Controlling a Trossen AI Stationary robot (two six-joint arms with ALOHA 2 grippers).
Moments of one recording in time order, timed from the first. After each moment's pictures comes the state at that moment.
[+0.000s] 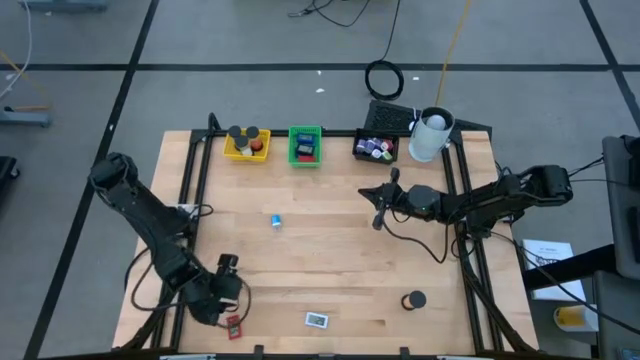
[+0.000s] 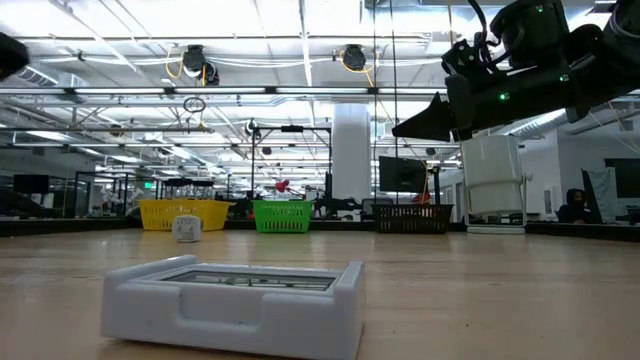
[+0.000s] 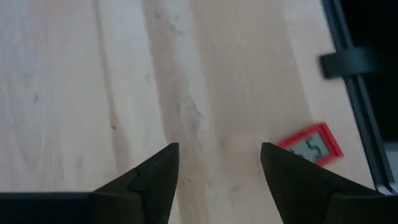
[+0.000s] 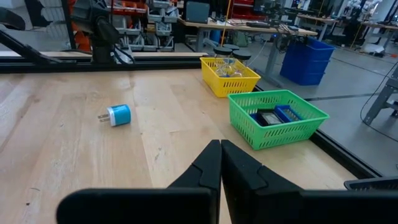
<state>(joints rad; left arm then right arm) -0.91 1.32 0.80 -0.58 -0.21 -0.66 -0.06 1.32 0.30 0.88 0.31 -0.04</state>
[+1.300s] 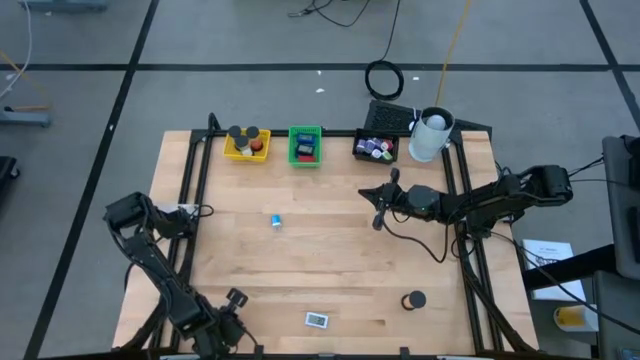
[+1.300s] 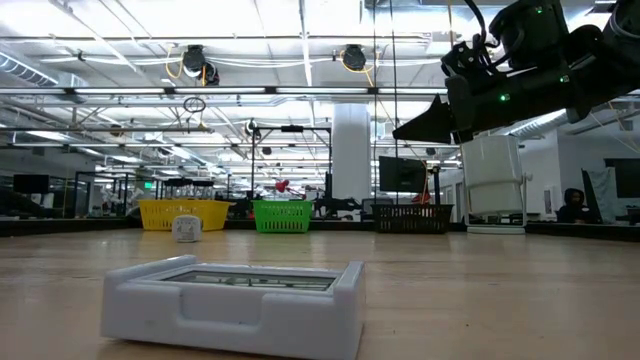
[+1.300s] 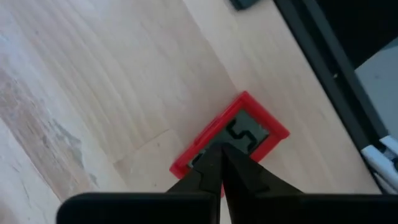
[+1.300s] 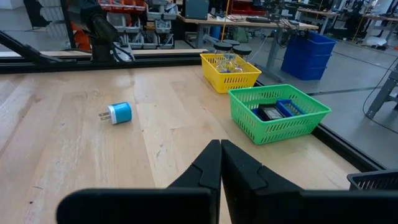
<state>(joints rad) -1.02 1.76 1.07 -0.64 -0.09 -0.44 -0.06 1.32 0.30 0.87 0.31 -0.01</state>
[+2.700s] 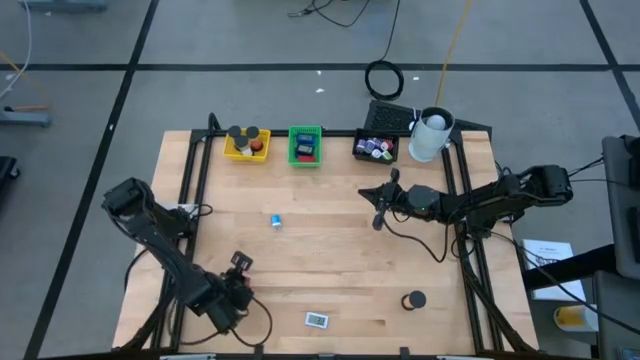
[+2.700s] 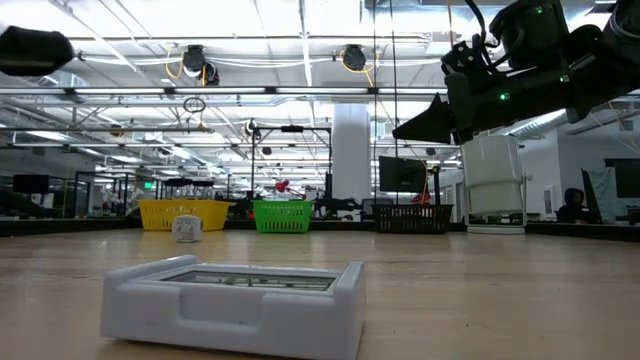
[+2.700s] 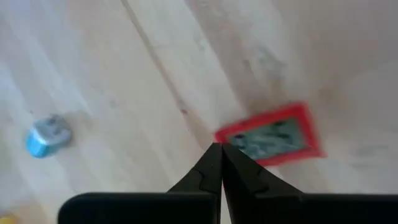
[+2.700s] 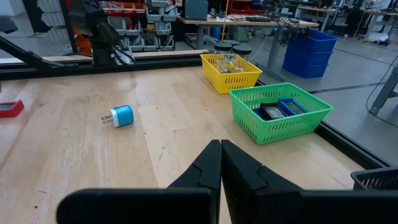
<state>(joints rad) -0.87 1.65 1.02 -0.97 -0.34 -0.32 -0.06 1.32 0.30 0.87 0.31 0.01</state>
